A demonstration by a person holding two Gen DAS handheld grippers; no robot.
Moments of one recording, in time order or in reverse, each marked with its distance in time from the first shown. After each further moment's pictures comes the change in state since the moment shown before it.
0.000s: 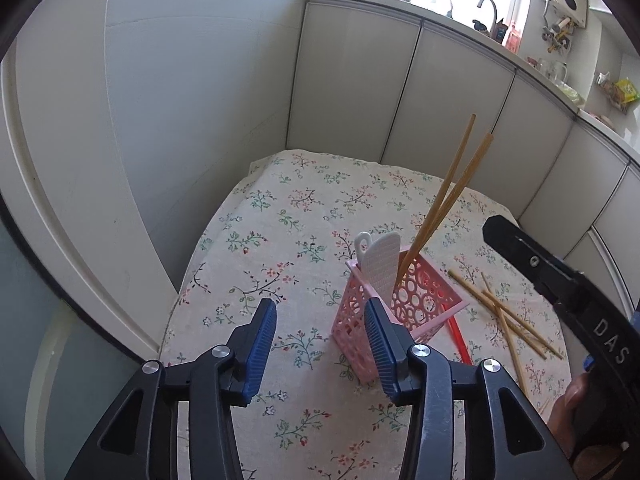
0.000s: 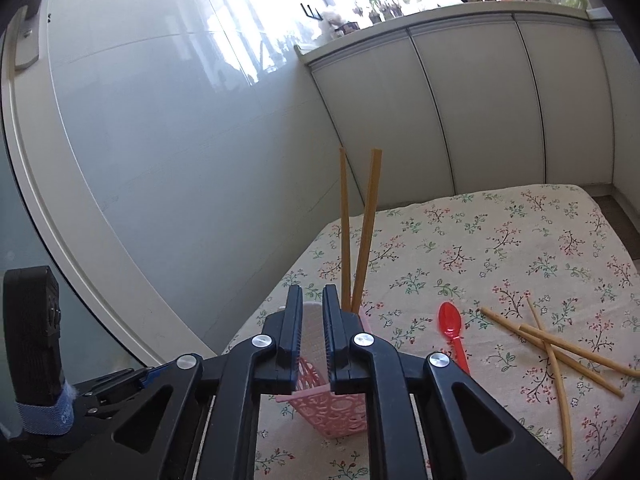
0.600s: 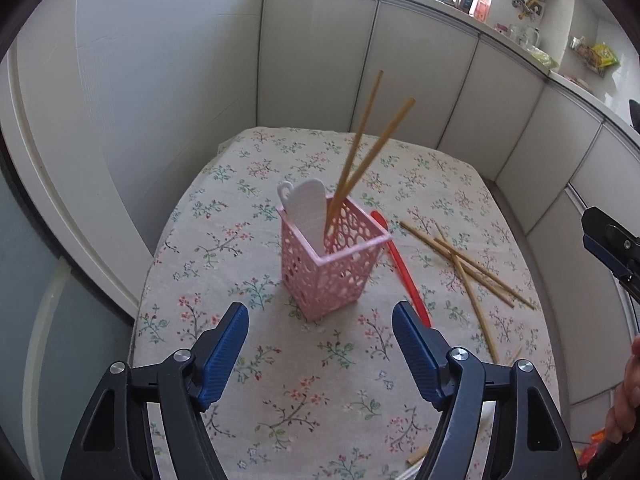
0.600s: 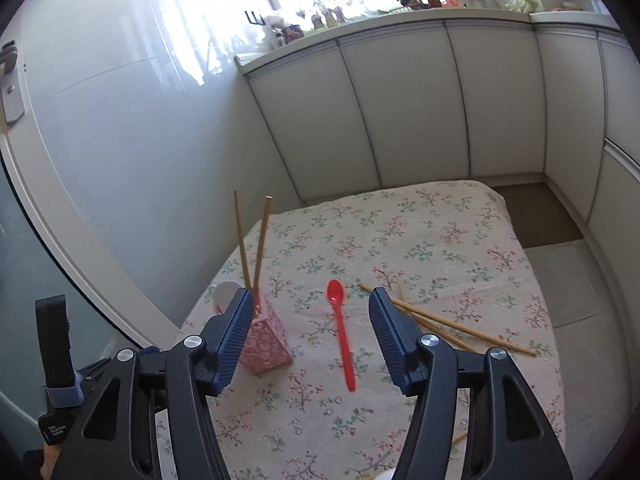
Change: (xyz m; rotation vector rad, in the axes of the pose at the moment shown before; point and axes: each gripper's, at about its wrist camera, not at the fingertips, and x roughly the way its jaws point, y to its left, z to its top) left arm -0.038 -0.051 -0.031 0.090 0.107 -0.050; right arm -0.146 -0.063 0.015 0.071 0.079 -0.227
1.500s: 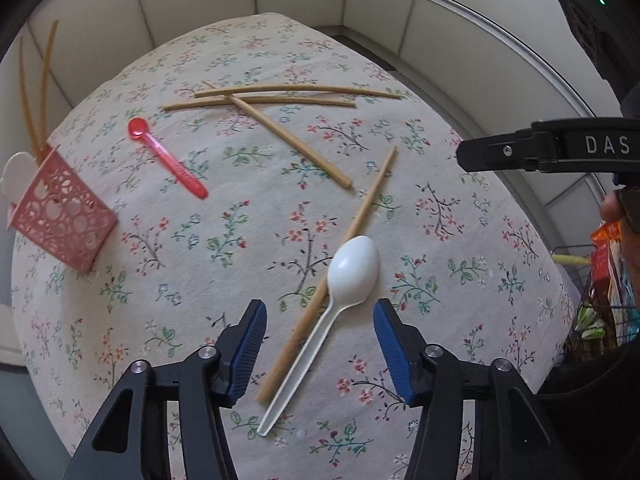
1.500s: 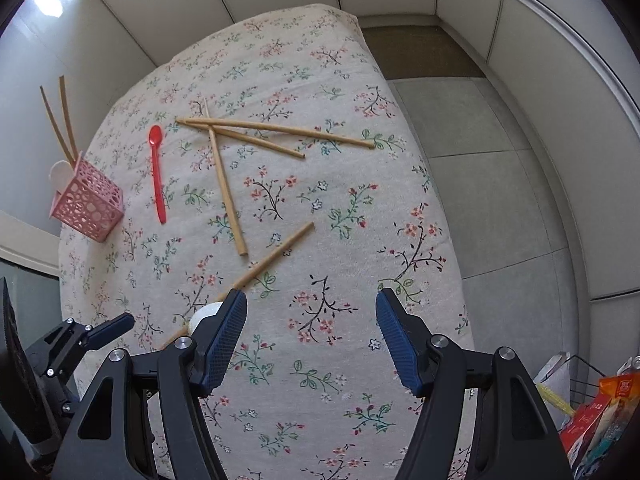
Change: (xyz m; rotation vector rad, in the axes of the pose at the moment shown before) left arm 0.057 -0.169 -0.104 0.584 0.361 -0.231; right arm -0.001 -0.136 -0.092 0.217 0.514 -0.292
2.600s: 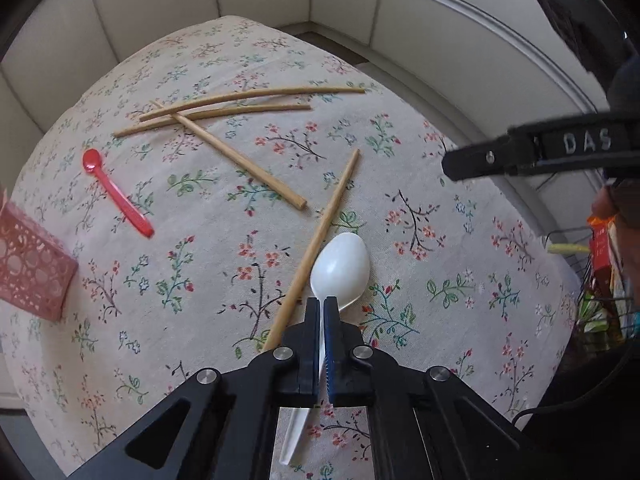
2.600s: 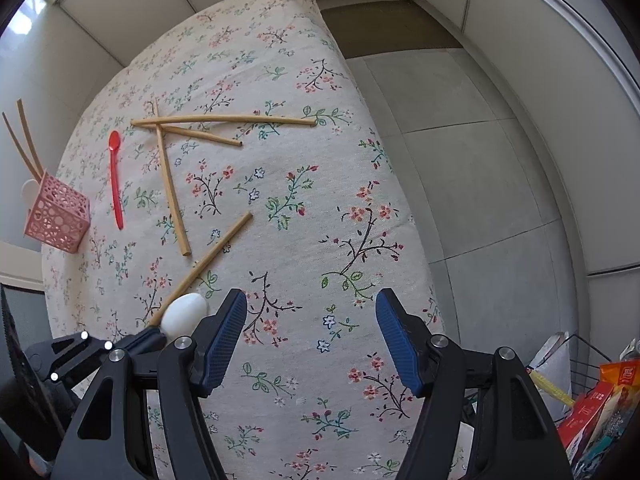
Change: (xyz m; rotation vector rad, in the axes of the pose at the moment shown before) left arm 0.019 -0.023 0.018 0.045 -0.010 -0.032; right arm 0.018 -0.036 0.005 0.084 0.053 -0.015
